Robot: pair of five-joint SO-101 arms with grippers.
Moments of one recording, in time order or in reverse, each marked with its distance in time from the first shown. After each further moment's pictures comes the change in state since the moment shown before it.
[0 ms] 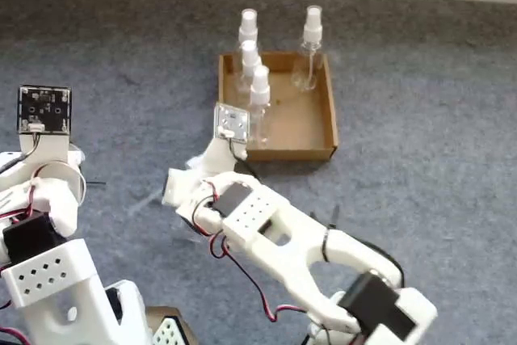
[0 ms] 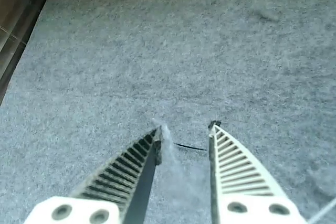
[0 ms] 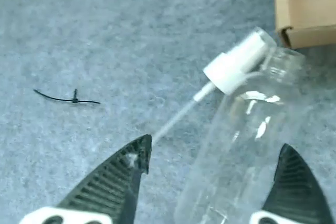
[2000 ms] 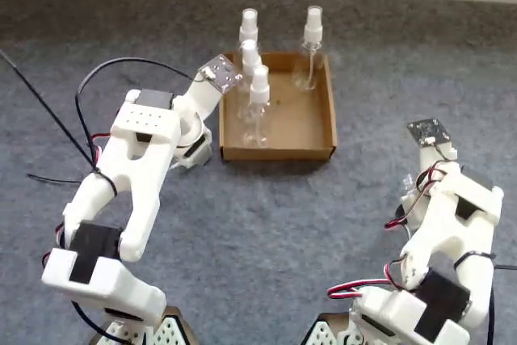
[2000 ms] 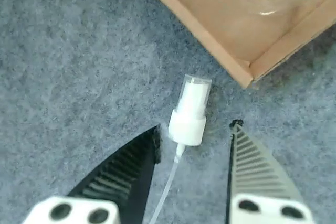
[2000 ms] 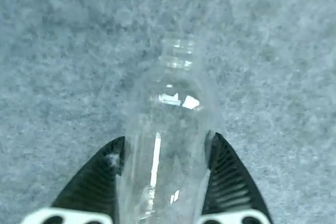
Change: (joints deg) left arm 35.7 63.4 -32.5 5.6 -7.6; right arm 83.3 -2.3 4.2 23.8 102.1
